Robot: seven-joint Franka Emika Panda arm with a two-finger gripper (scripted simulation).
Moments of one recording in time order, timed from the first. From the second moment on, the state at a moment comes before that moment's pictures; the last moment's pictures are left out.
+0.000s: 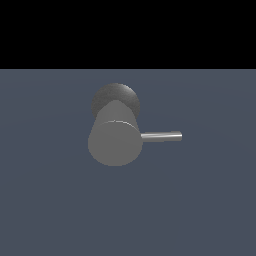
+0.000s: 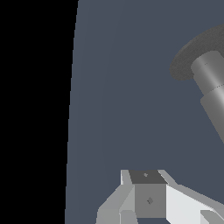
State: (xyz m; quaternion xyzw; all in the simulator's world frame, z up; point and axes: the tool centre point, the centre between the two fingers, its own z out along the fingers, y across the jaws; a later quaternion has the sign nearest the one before) arm -0.163 -0.015 0.518 -0.83 0.15 -0.13 0.53
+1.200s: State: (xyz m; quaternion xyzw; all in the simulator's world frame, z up) arm -0.172 -0.201 0.589 -0.52 0.23 -0.35 0.75
